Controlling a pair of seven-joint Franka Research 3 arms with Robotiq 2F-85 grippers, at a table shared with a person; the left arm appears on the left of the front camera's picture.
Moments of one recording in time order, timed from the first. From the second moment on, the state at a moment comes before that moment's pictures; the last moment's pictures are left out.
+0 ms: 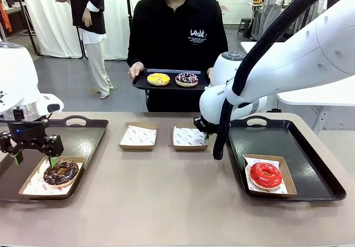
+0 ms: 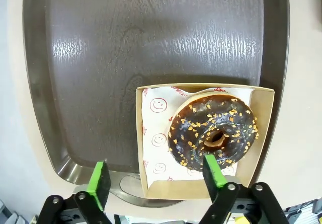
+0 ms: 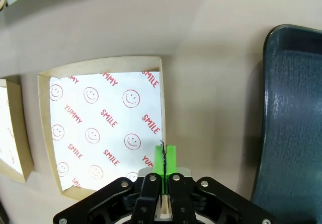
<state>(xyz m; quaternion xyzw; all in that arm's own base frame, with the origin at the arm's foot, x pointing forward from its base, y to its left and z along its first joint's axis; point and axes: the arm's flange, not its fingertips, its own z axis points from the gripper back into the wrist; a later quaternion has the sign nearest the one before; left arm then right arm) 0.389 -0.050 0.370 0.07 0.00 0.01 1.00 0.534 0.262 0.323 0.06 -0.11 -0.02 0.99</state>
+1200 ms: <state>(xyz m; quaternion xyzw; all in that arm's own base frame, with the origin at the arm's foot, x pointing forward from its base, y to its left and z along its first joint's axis) 0.301 0.160 0.435 -0.44 -0.06 0.07 0.89 0.479 0.281 0.499 0.00 -0.11 -0.04 0.99</state>
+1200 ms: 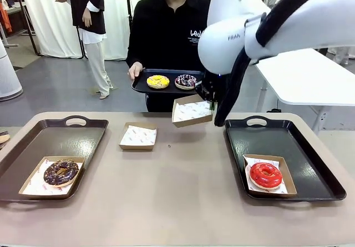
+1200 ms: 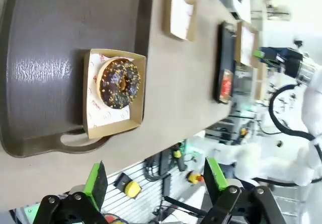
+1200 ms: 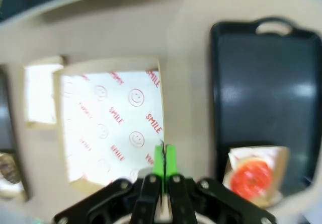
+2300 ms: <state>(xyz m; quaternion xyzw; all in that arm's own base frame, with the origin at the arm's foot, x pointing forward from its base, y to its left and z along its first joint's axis) 0.323 0.232 0.385 -0.57 -0.09 0.10 0.81 0.504 0.283 0.520 -0.01 -0.09 -0.04 0.99</state>
